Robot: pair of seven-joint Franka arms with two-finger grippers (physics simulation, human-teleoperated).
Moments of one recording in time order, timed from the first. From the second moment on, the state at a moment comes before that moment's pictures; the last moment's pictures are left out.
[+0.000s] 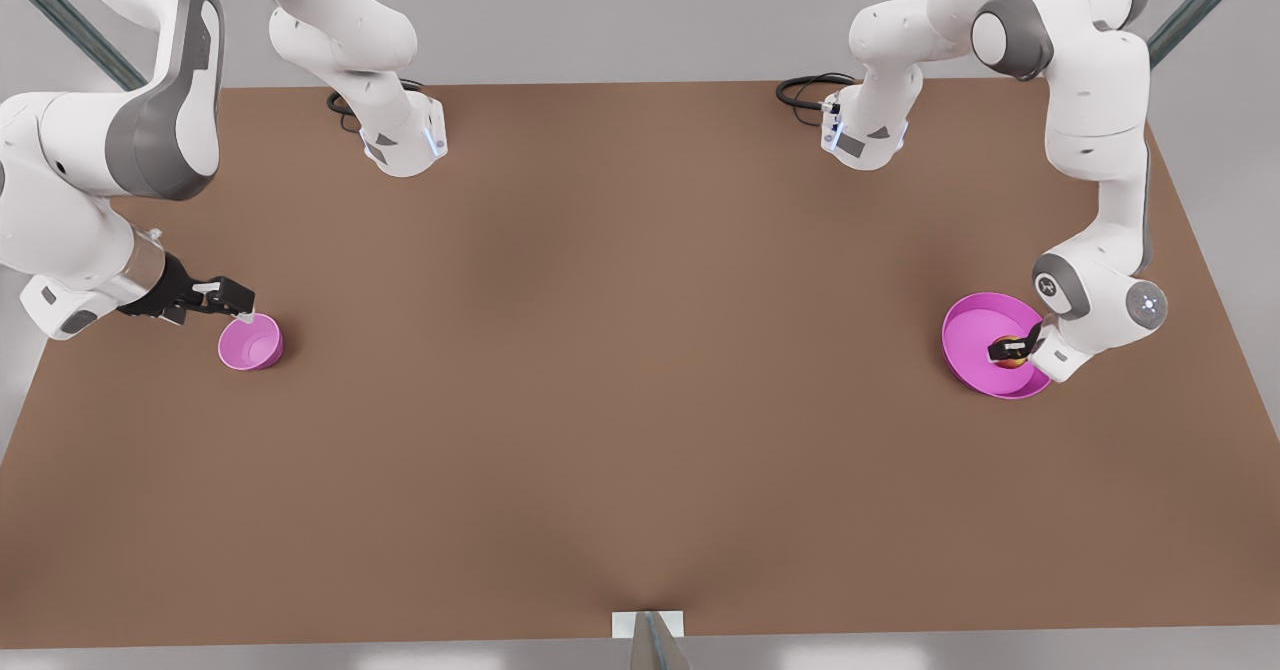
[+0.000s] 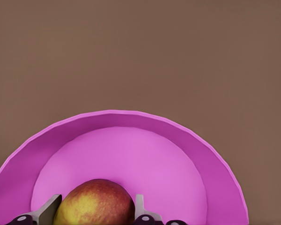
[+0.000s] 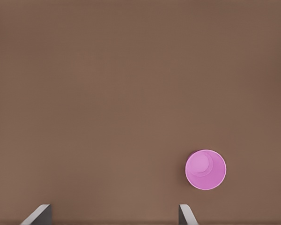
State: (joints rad) left arm 0.13 0.52 0.23 -2.05 -0.19 2.44 0.44; right arm -0.09 0.17 0.06 -1.44 -0.01 1.55 -0.04
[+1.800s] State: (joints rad) left arm -0.41 1.06 -0.56 -0.92 -1.31 2.53 1.15; right arm -0.08 0.58 0.10 -1.46 1.27 1.65 -0.05
